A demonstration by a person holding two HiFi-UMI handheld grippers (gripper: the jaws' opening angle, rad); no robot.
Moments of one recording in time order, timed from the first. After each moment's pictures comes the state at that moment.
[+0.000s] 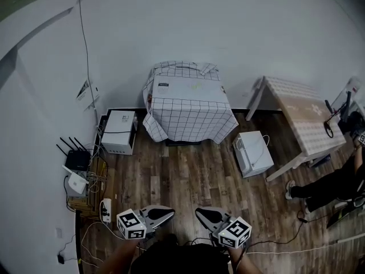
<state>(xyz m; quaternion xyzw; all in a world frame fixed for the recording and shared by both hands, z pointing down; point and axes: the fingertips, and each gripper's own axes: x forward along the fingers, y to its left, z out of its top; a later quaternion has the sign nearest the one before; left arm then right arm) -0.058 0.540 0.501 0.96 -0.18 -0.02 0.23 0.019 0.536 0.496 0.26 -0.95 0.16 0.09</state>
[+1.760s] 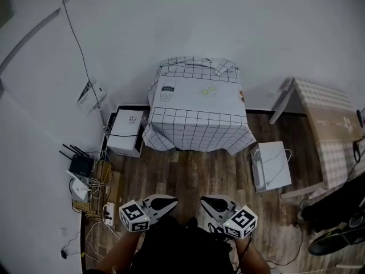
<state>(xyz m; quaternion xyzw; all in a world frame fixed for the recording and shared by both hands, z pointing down) 0.006 0.262 0.509 0.93 -0.27 0.03 0.23 0.084 0.247 0.508 0.18 -0.97 0.16 0.09</state>
